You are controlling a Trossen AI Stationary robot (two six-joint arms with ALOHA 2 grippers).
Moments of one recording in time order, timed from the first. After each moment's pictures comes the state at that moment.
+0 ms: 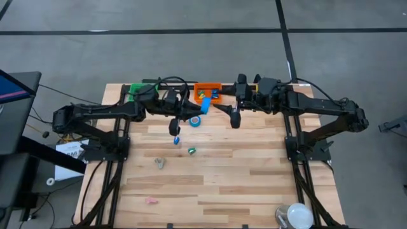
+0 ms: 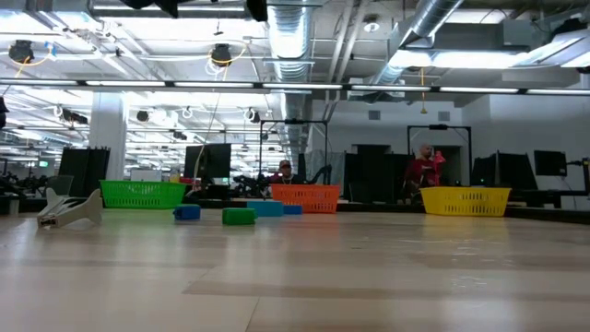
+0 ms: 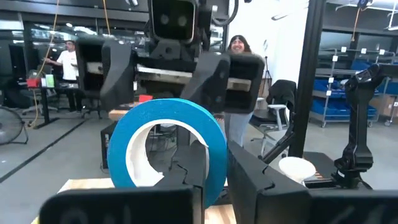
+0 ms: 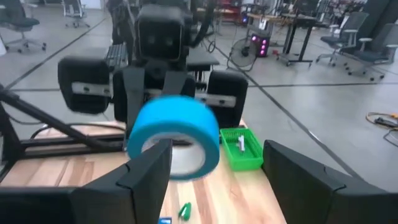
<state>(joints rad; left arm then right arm) 0.23 1.29 0.92 0.55 0.37 -0.10 -0.09 1.28 1.31 -0.20 0.12 -0.05</state>
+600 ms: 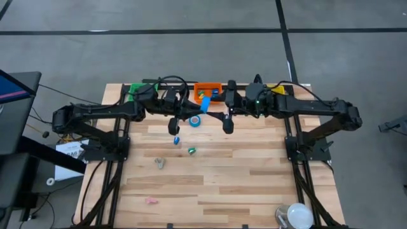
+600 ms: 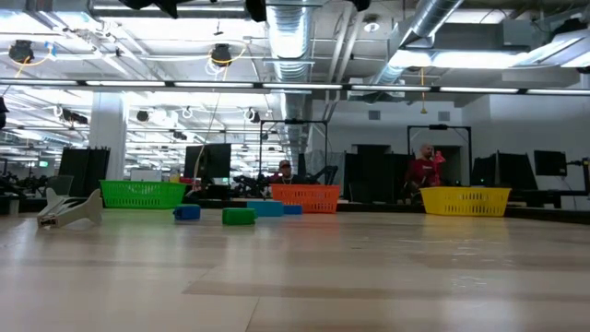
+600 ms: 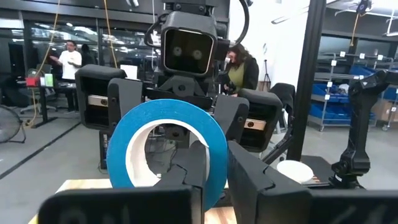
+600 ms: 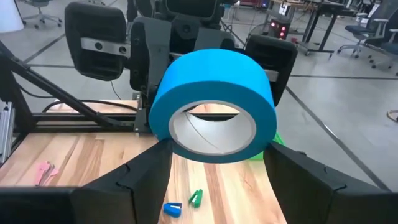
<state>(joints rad) 0.23 1.29 0.92 0.56 0.37 -0.12 -0.07 1.38 1.31 -0.17 0.08 -0.09</state>
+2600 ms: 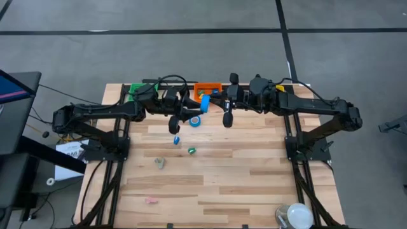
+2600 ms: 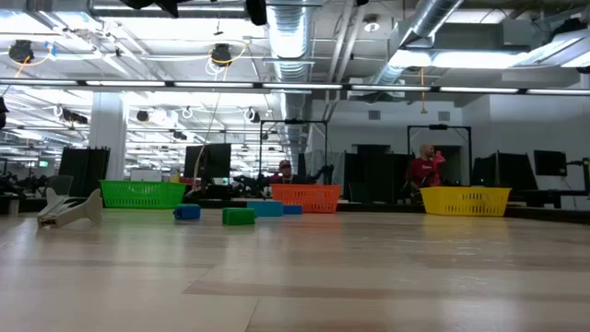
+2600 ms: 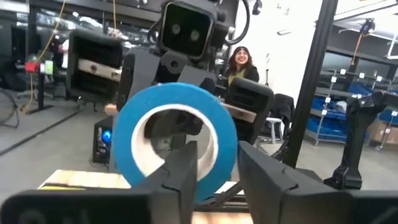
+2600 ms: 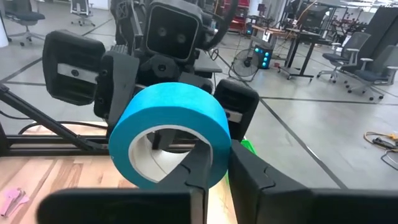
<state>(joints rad) 0.23 1.29 0.92 0.56 0.35 -0.22 -0.11 1.36 1.31 -0.08 0.08 -0.13</state>
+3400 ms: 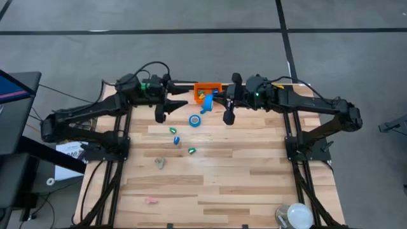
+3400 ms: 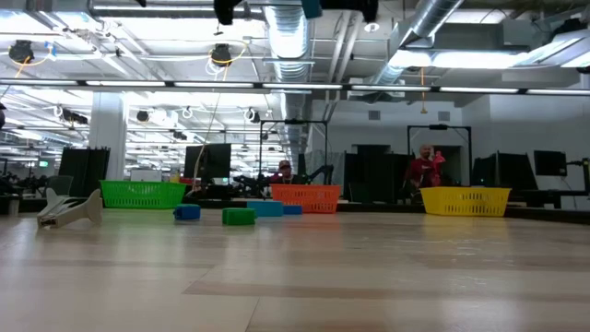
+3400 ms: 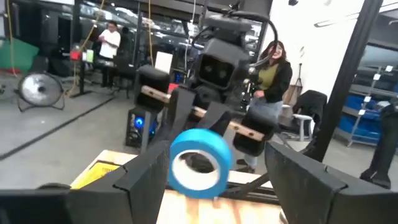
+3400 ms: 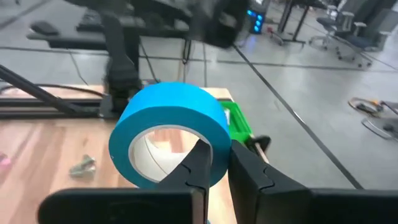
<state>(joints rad) 0.38 1.09 0.92 0.28 0.37 -0.22 -0.16 1.36 1.31 -0.23 0.11 -0.14</state>
